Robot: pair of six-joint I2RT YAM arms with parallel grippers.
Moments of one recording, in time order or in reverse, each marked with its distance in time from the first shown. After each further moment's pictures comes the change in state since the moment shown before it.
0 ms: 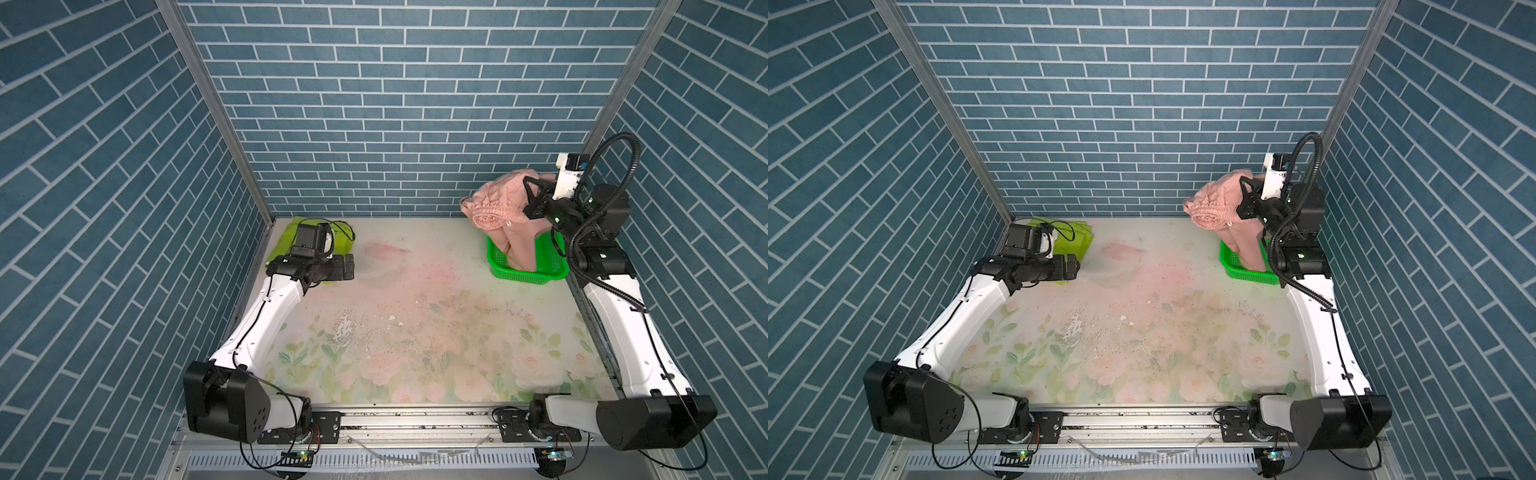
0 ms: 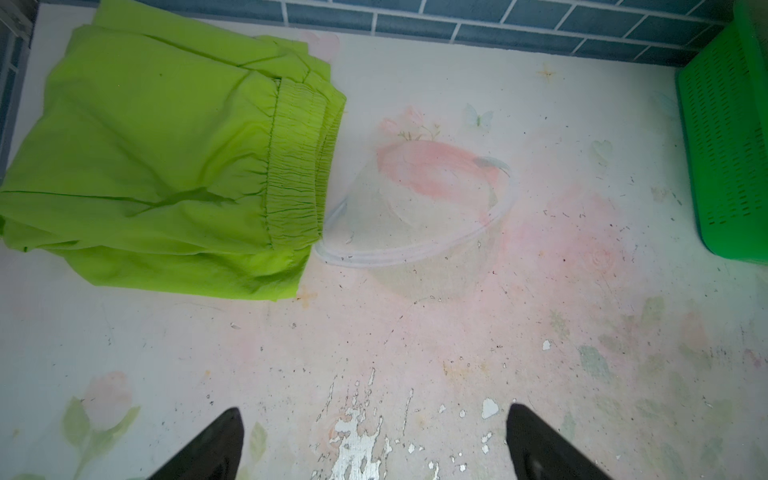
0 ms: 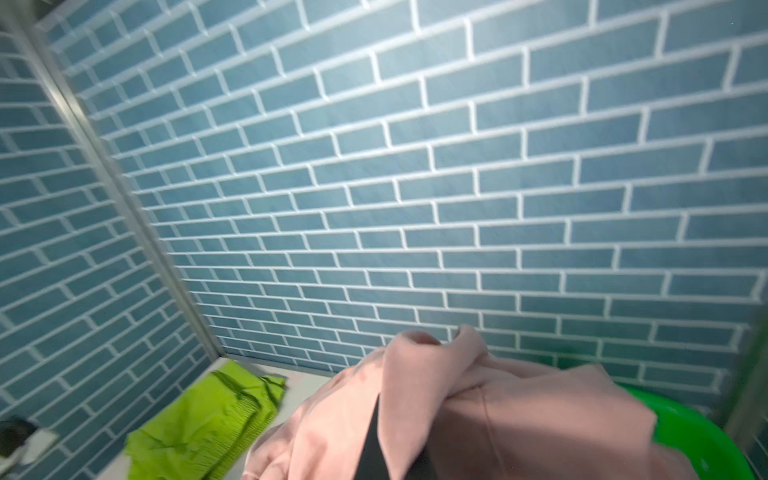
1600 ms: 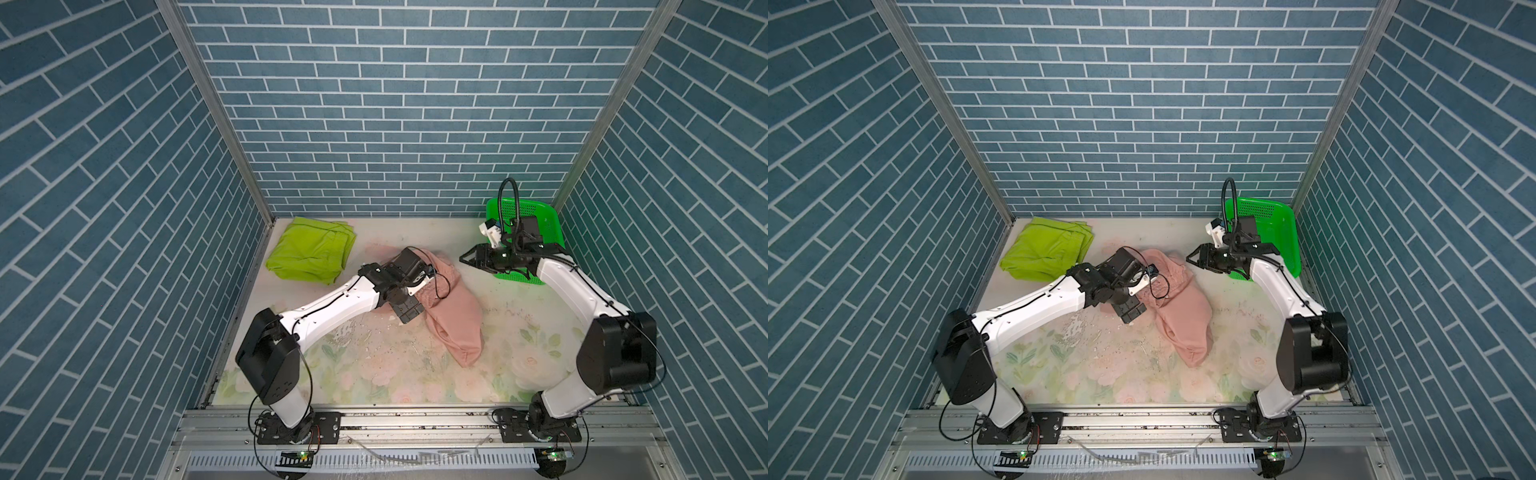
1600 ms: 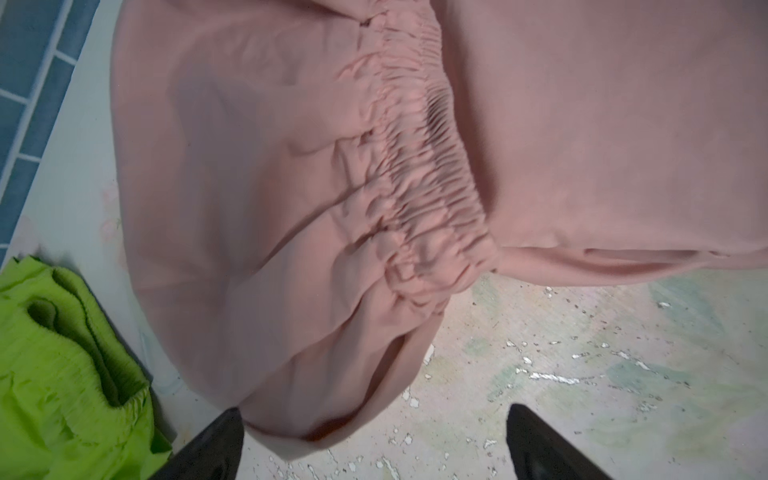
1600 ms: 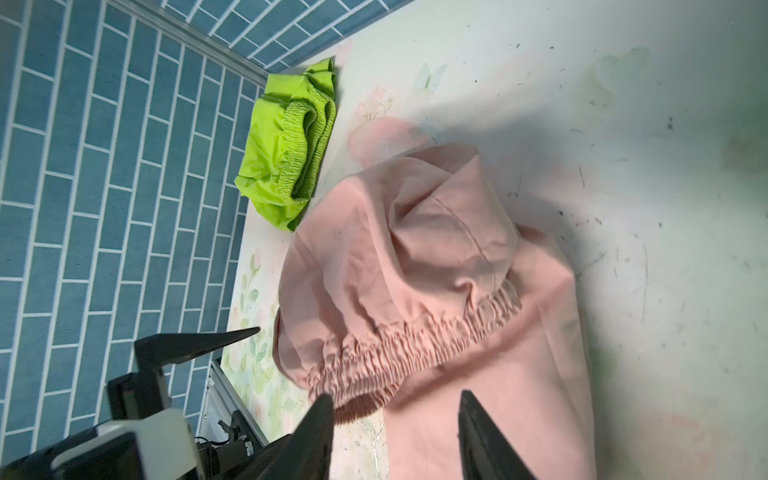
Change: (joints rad) left arm -0.627 0.359 0.167 -0.053 -0.199 0.472; right arm 0.076 0.251 -0.295 -0.404 -0.316 0.137
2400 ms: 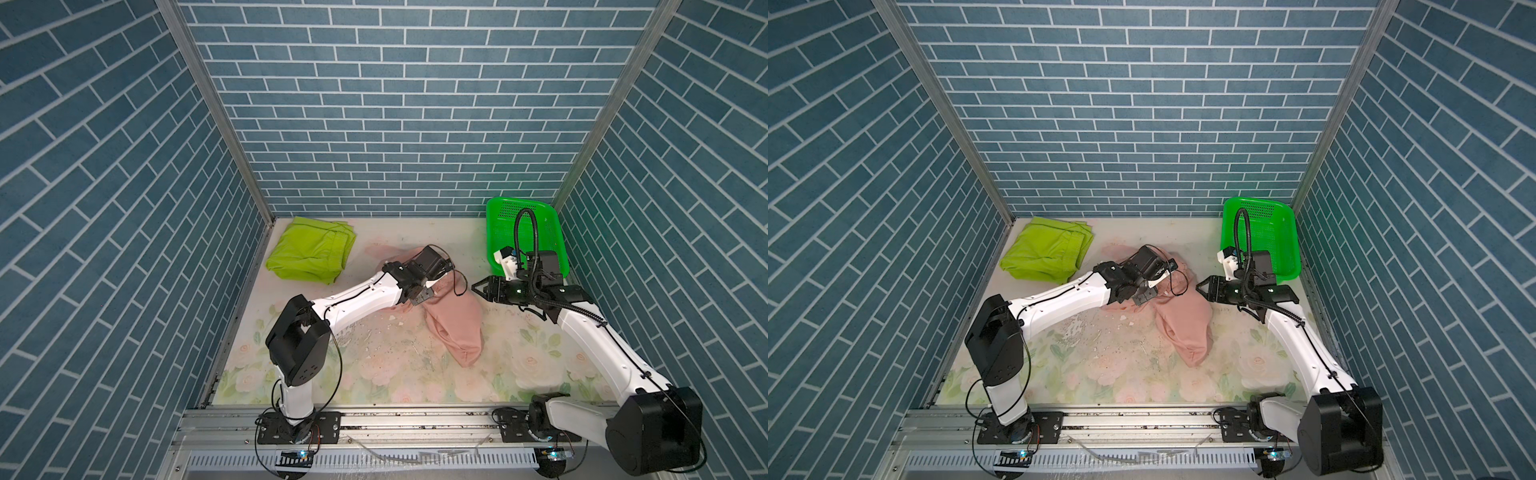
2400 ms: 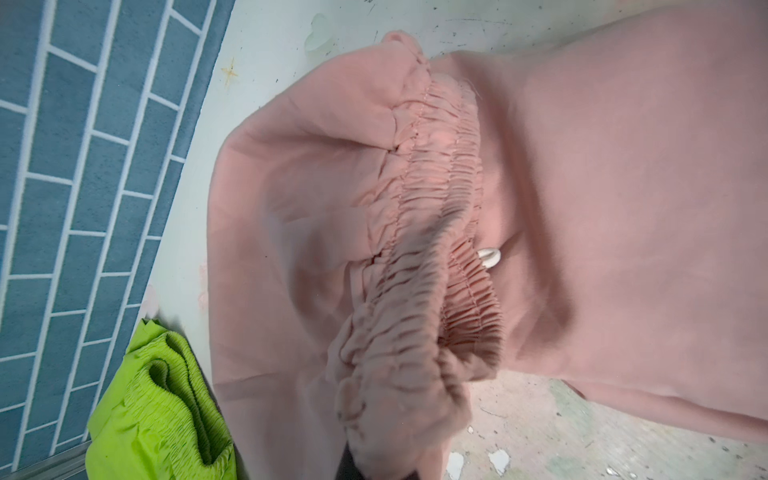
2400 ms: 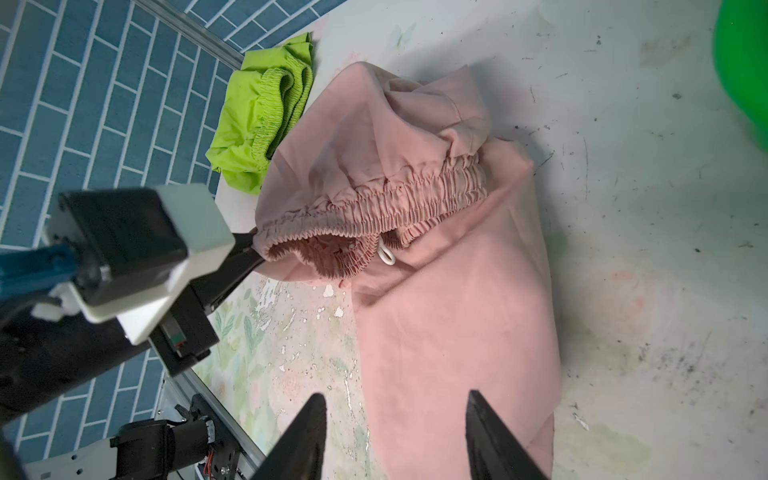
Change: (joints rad) left arm -0.025 0.138 0.126 0.116 -0.187 0.069; right arm 0.012 -0.341 -0.302 0.003 0.108 -0.040
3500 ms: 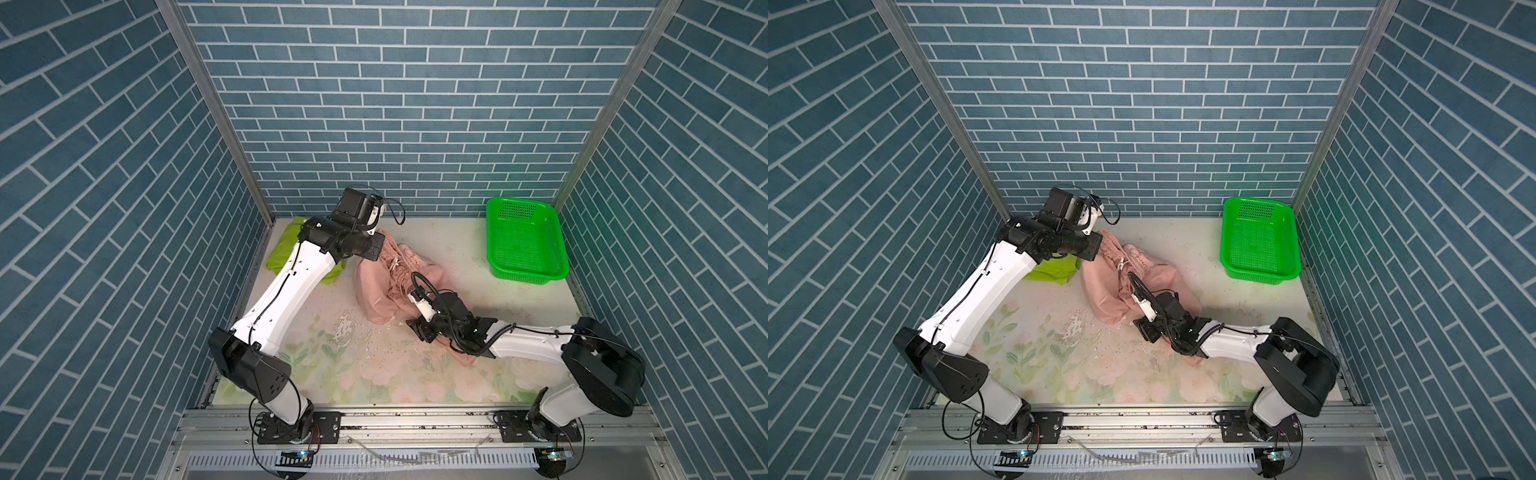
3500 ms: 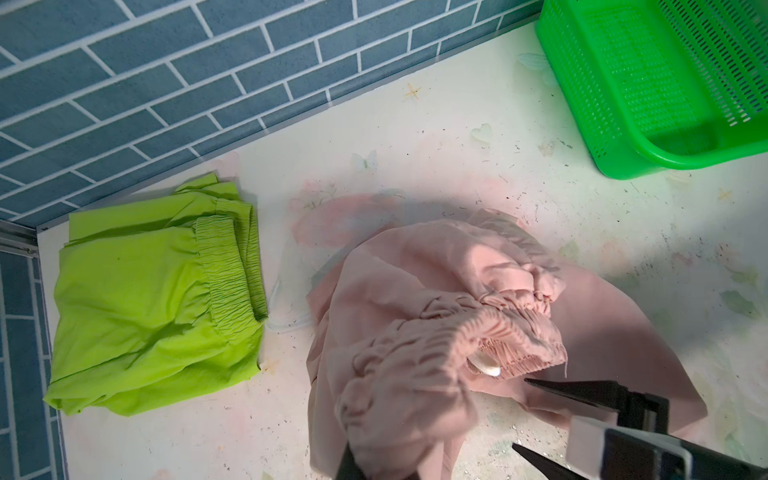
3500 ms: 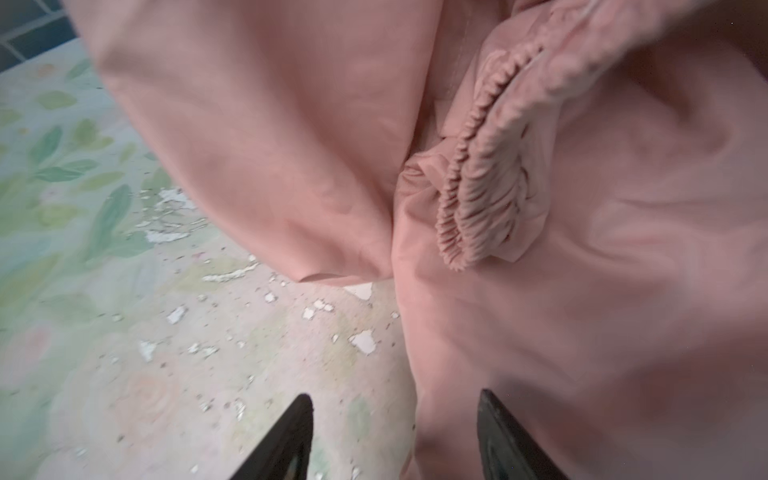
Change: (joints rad) left arm 0.361 -0.223 0.291 -0.387 0.269 -0.389; right arm 0.716 0.401 -0.219 0.824 0.628 -0.229
